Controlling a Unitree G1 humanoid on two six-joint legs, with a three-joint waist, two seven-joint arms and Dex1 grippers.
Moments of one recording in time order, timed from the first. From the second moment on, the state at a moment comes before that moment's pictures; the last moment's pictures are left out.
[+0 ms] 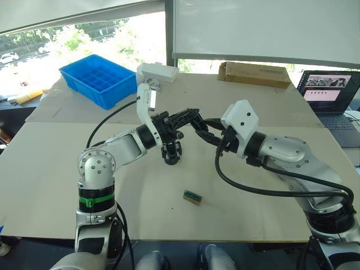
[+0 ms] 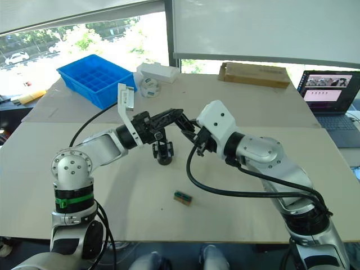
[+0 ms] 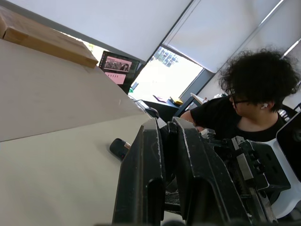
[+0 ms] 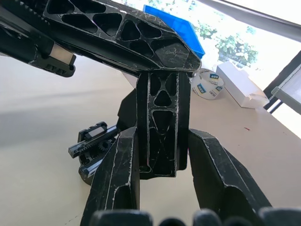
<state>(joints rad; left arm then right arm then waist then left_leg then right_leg) -0.73 0.28 0.17 -0.22 -1.11 1.04 -0.25 -0.61 -0.67 0.15 -0.55 0.43 0.74 0.50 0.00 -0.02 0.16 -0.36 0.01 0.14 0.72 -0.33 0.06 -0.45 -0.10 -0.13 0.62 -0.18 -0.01</state>
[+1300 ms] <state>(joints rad) -0.98 0.61 -0.05 -0.04 -0.95 1.07 -1.13 -0.94 -0.68 0.09 -0.20 0.94 1.16 1.02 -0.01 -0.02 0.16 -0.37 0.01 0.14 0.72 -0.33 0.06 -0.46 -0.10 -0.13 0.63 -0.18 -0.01</state>
